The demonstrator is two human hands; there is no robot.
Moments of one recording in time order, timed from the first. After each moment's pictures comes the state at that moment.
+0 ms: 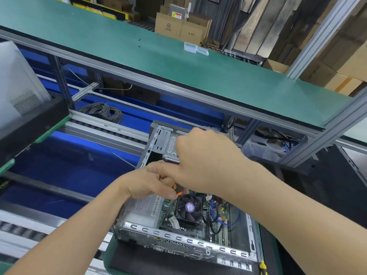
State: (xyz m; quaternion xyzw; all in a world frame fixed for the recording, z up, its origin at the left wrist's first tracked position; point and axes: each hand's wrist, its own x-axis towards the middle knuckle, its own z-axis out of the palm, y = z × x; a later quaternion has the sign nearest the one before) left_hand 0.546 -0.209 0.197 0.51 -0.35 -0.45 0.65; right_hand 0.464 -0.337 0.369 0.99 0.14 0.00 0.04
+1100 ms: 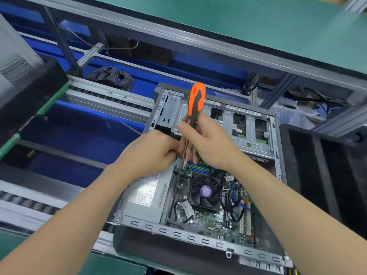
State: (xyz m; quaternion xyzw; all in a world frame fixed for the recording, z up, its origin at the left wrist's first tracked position) left_hand 0.582 -0.216 0.157 0.90 -0.36 -0.07 0.25; right_hand 0.545 -0.399 0.200 0.83 0.07 -0.09 -0.55
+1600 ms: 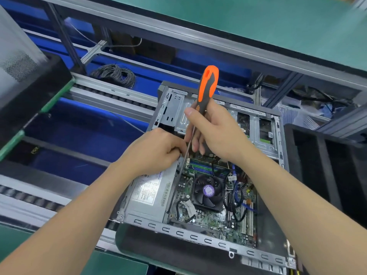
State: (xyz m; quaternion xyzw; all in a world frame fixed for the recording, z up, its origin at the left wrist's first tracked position) left_hand 0.583 -0.214 0.161 0.89 -0.36 -0.09 0.27; right_hand 0.553 -0.400 0.217 0.81 0.06 -0.06 -0.59
